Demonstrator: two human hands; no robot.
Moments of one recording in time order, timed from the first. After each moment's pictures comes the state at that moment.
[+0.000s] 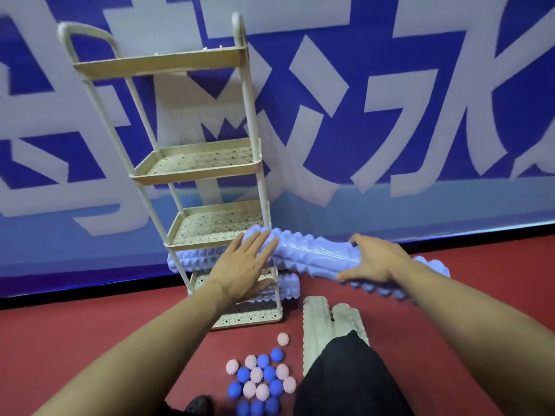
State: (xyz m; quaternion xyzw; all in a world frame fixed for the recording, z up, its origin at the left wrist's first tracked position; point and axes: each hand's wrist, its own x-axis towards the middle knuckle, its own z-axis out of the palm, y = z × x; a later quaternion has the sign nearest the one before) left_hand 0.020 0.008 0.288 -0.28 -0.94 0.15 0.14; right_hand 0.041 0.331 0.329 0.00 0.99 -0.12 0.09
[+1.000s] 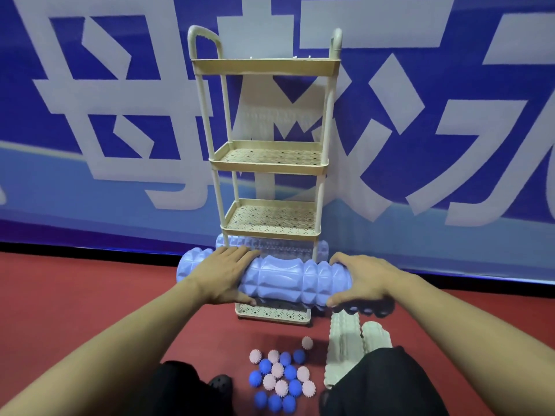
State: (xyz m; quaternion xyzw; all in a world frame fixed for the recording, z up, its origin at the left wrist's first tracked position) left_hand 0.077 -0.135 0.286 -0.22 -0.97 0.07 0.09; right_hand 0.055 0.213 0.344 -0.22 0.97 -0.06 0.13
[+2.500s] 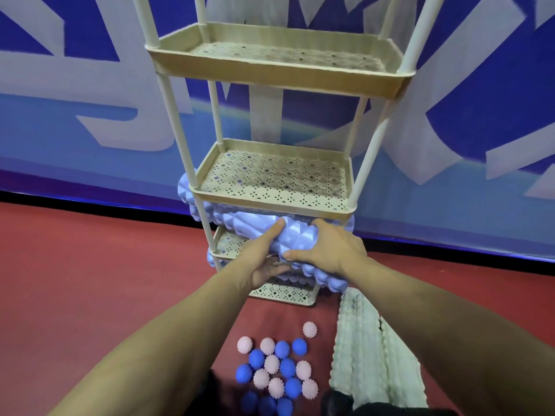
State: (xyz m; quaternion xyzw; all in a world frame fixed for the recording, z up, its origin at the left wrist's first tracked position) left_hand -0.112 -0.072 0.123 0.26 -0.49 -0.82 -0.14; right_hand -0.136 0.089 0.179 -0.10 0.98 -0.13 0.11
